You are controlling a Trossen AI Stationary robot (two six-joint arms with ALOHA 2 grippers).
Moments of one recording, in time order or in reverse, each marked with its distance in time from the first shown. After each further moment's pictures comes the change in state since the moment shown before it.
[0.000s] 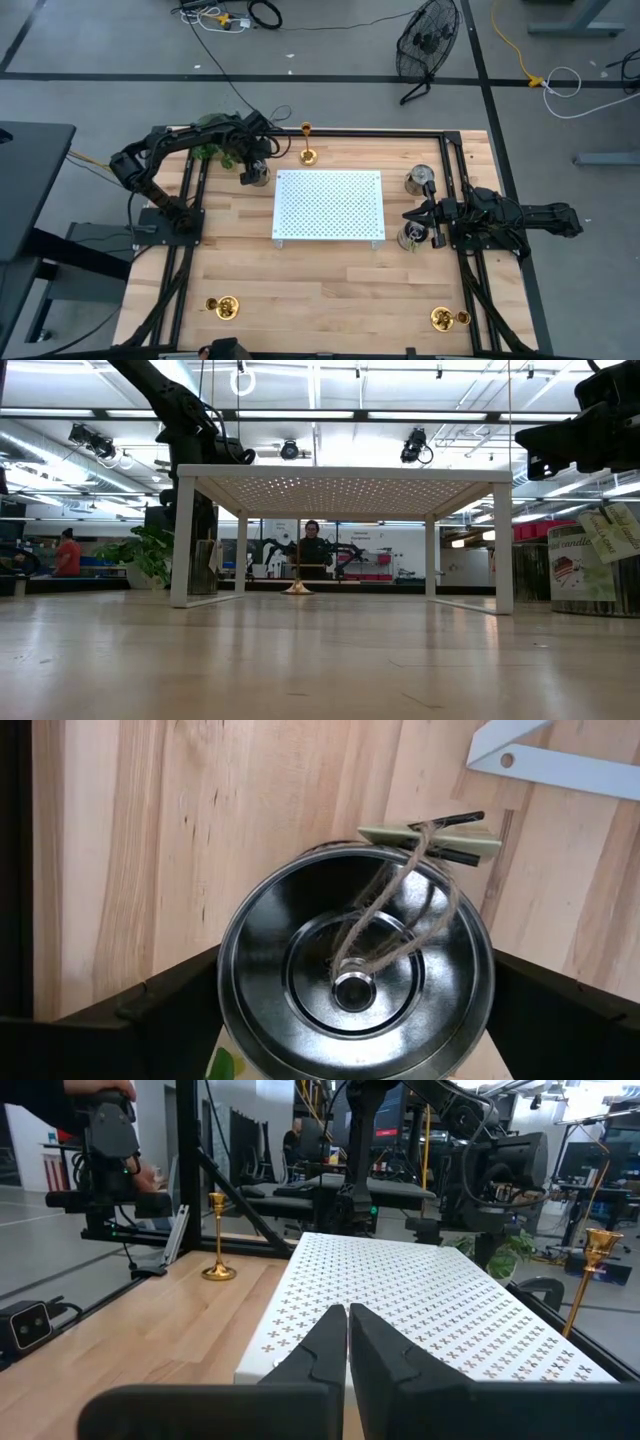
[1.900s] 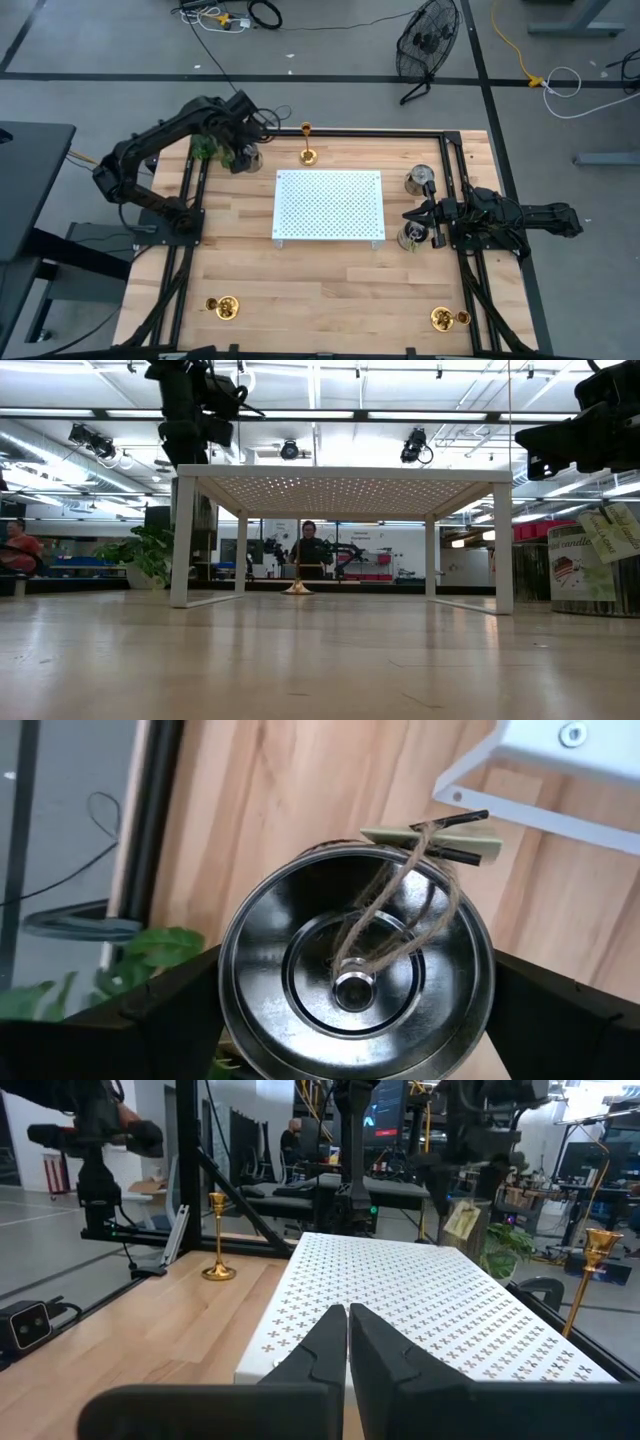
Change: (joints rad) left arm -0.025 -0.160 0.276 -0.352 -0.063 -0.111; right arm 0.000 0.000 0.000 0.000 0.000 0.000
